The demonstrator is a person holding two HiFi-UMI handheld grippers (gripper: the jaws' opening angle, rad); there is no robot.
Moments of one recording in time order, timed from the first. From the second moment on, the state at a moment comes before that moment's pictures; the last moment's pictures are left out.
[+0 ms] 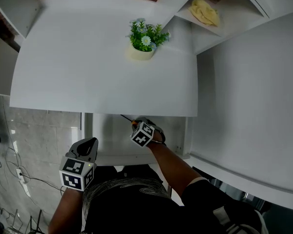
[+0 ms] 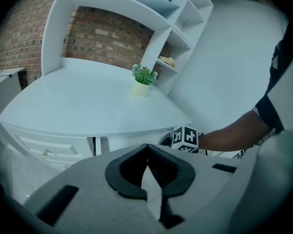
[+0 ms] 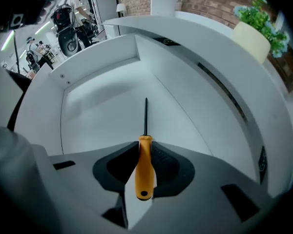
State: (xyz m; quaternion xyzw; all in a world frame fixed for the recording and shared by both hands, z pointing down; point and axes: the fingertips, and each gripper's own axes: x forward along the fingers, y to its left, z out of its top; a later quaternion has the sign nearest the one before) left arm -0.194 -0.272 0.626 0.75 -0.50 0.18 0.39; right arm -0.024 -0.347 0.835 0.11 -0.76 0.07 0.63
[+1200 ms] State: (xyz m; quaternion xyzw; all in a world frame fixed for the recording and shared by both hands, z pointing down) left arm -0.199 -0.269 0.627 0.74 -0.51 0.18 0.40; right arm -0.029 -0.351 0.836 0.11 -0.76 0.08 0.63
